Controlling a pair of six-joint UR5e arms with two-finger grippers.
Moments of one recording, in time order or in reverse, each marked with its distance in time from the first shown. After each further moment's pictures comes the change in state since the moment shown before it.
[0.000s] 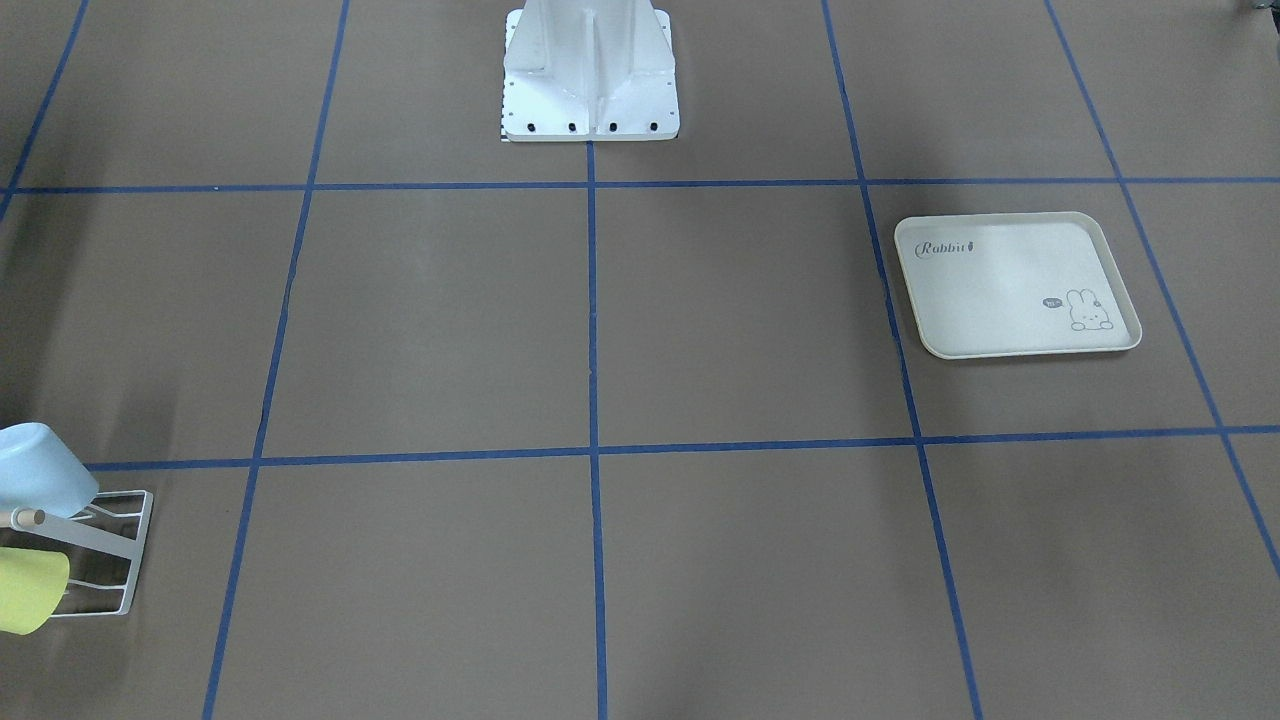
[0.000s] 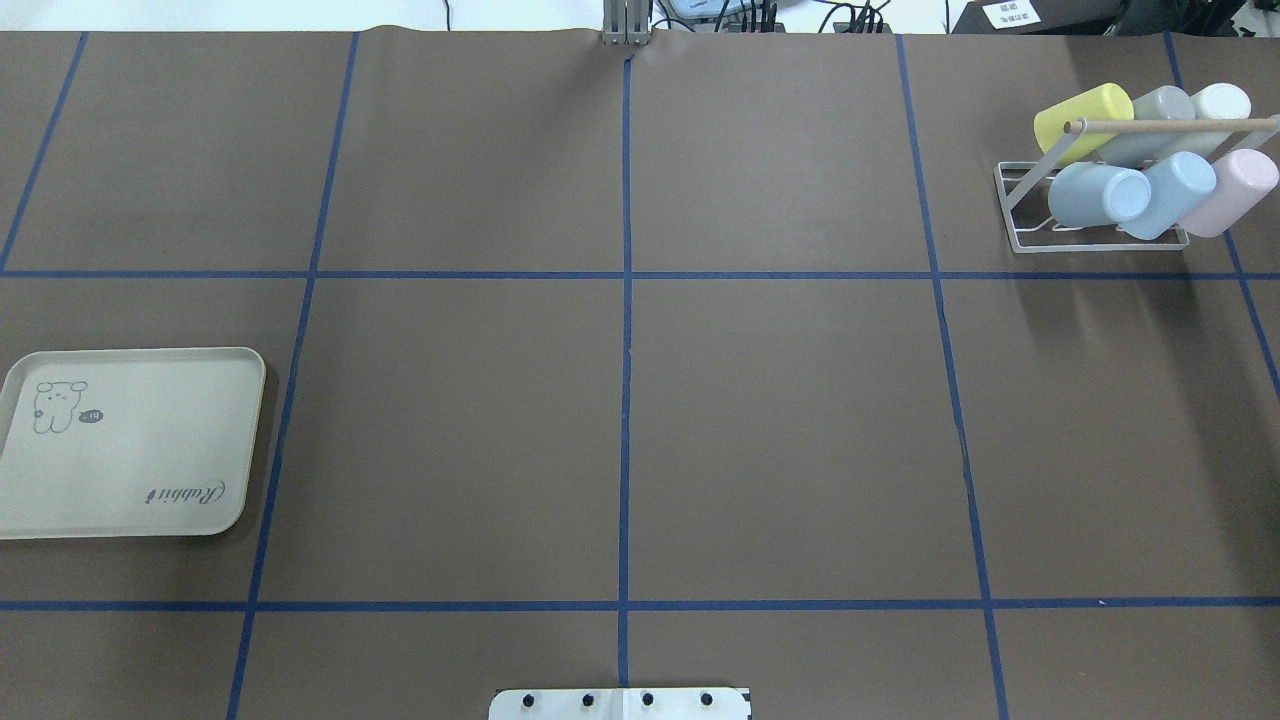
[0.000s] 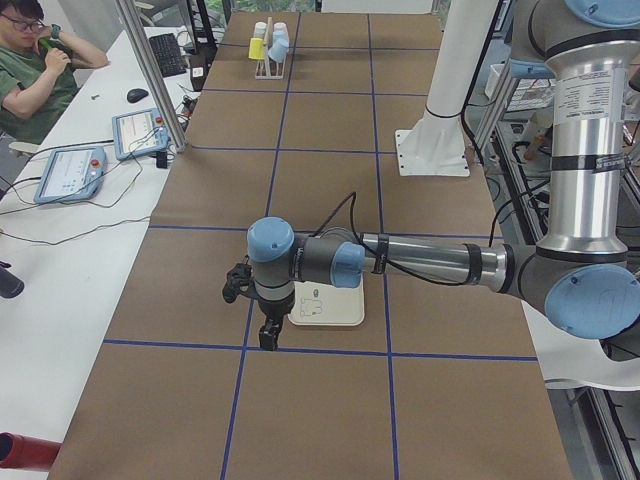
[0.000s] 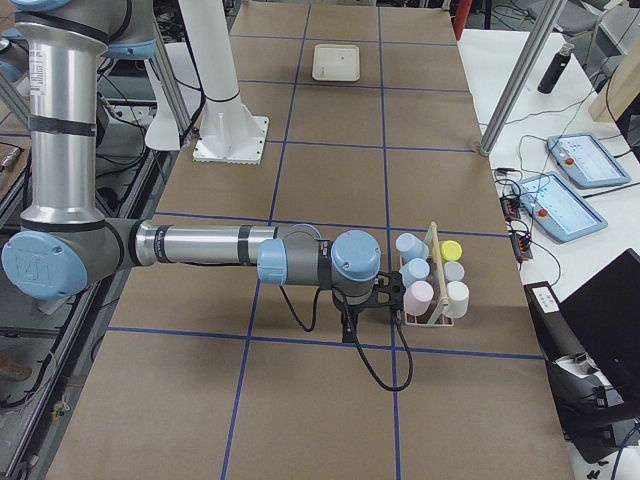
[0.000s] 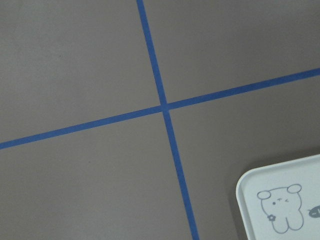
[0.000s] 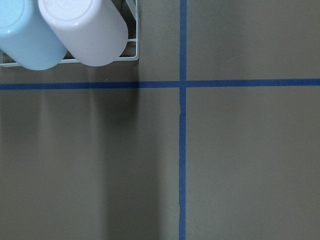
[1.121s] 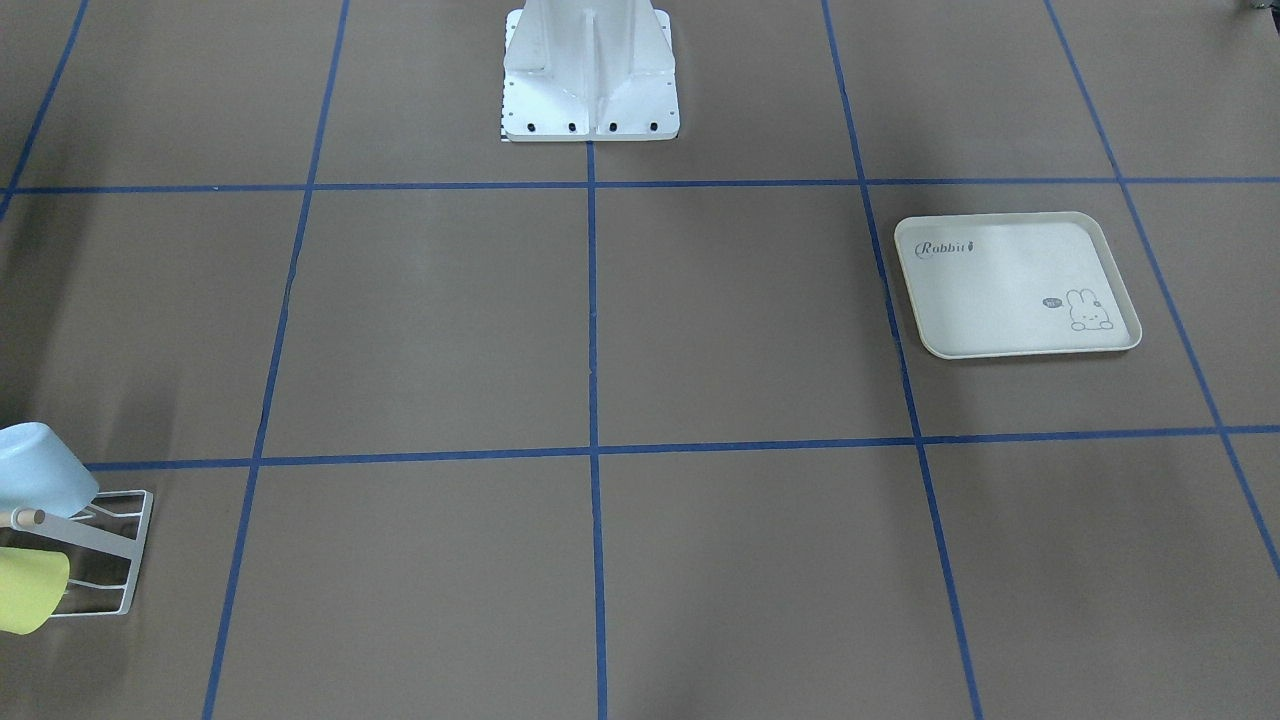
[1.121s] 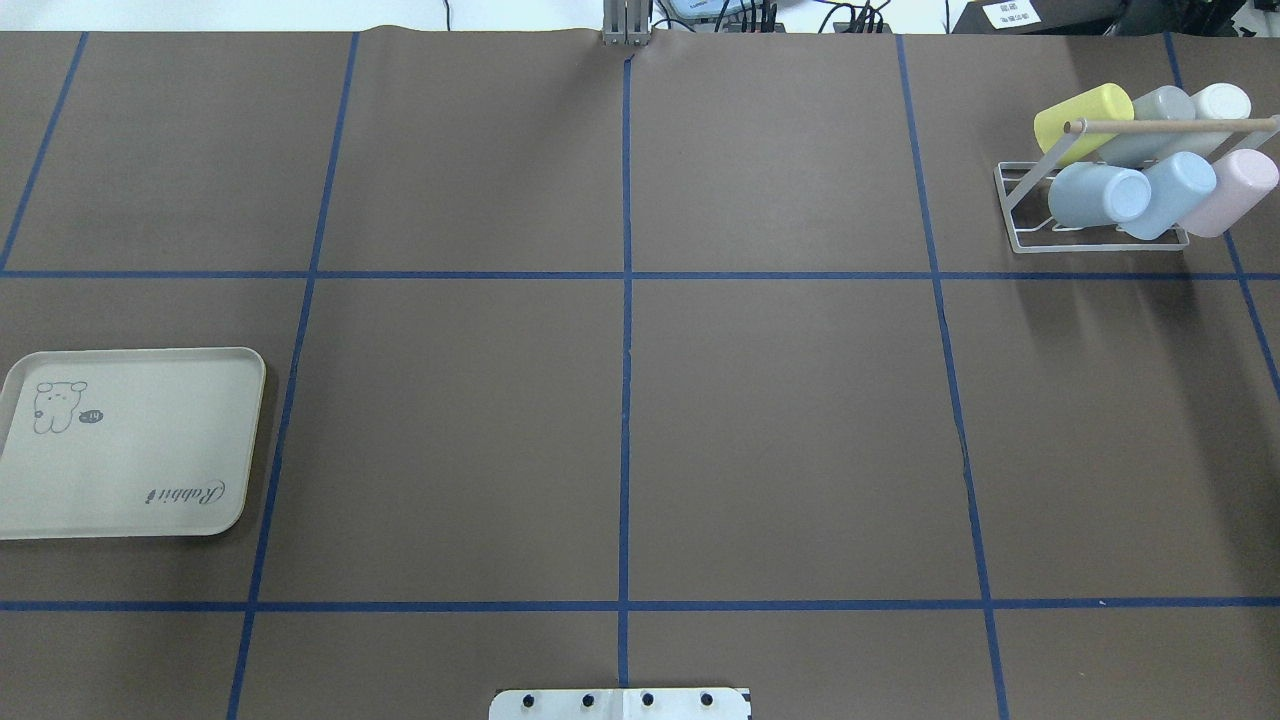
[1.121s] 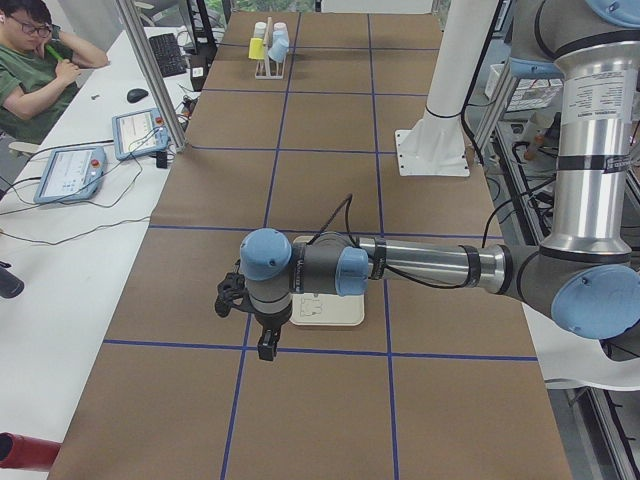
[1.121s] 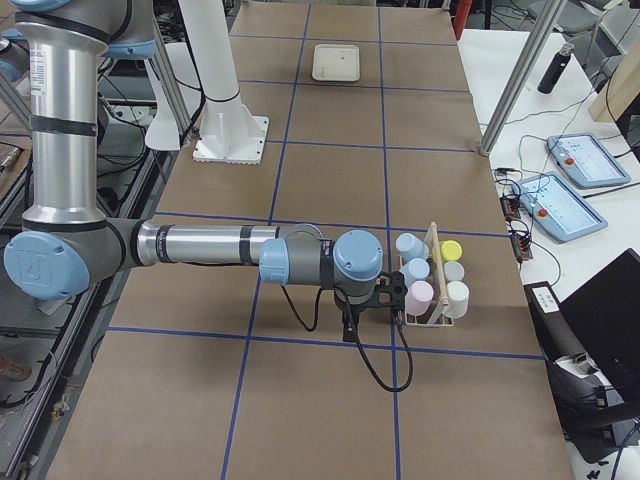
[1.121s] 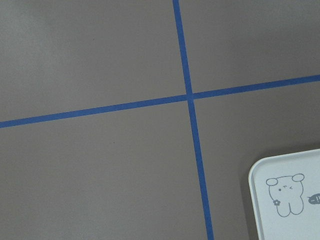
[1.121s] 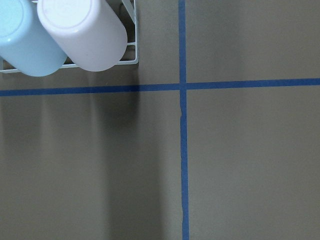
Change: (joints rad) left arm -0.091 -0.033 0.015 0.064 -0.084 0.019; right arm -0.002 0.013 -0.003 -0.003 0.001 0.024
